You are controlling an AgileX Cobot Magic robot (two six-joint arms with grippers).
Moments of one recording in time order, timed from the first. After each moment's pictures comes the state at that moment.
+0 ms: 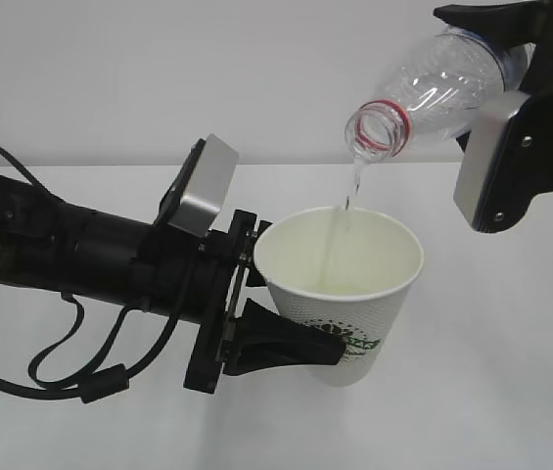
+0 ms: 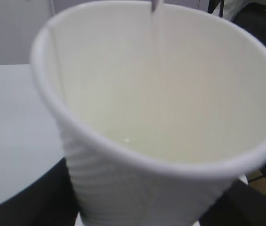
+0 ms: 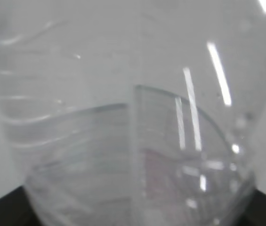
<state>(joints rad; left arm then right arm) -0.52 1.89 -0.89 1.40 -1.15 -0.71 0.26 1.32 -0.63 -0.47 -0.66 -1.21</state>
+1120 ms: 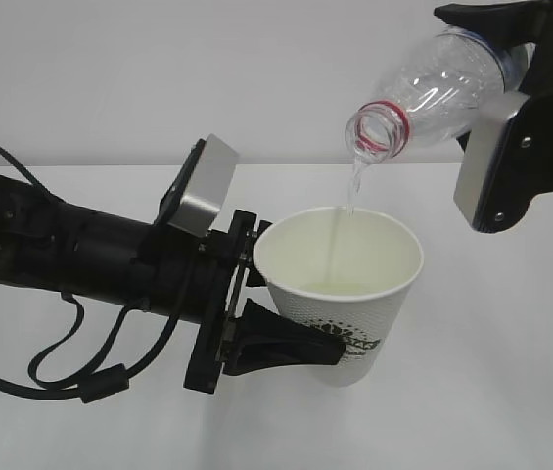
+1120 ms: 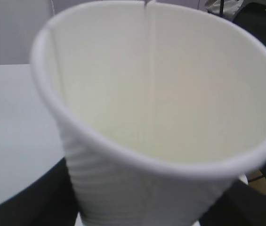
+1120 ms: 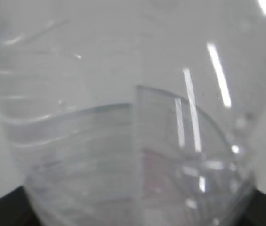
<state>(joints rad) -0.52 1.89 -0.89 1.40 -1.15 -0.71 0.26 1.32 -0.63 -0.46 -0.66 -1.22</state>
